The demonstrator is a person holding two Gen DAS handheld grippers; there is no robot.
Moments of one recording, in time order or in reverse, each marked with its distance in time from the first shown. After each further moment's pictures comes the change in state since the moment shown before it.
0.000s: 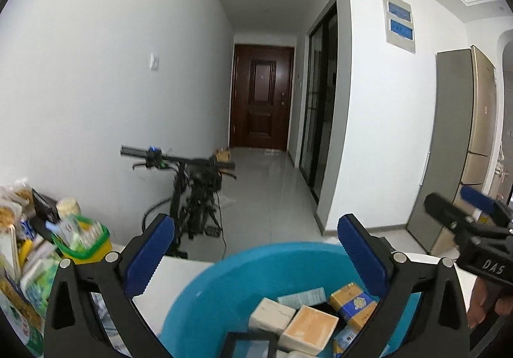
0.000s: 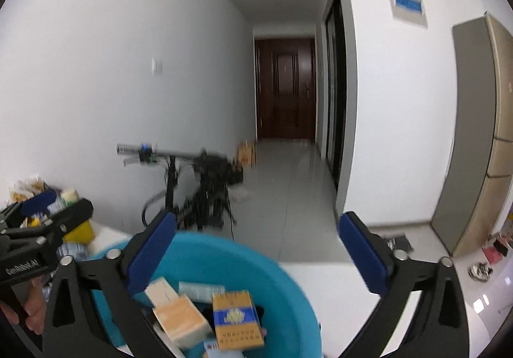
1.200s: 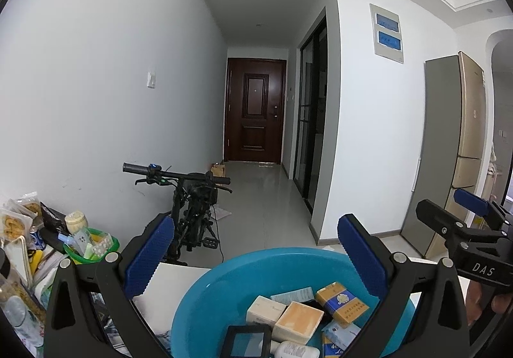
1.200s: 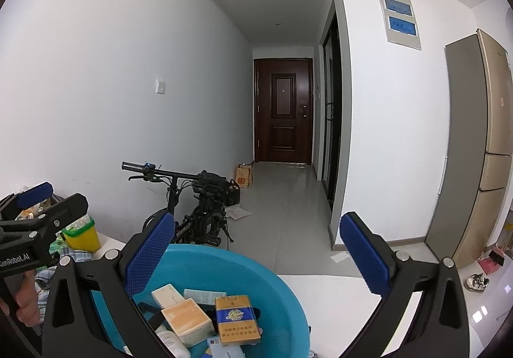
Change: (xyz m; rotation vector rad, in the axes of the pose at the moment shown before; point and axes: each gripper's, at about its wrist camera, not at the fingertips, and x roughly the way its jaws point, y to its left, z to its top) left arm -0.061 -0.008 0.015 0.017 -0.052 -0.031; right arm -0.049 0.005 0.009 -0.007 -0.028 -0.014
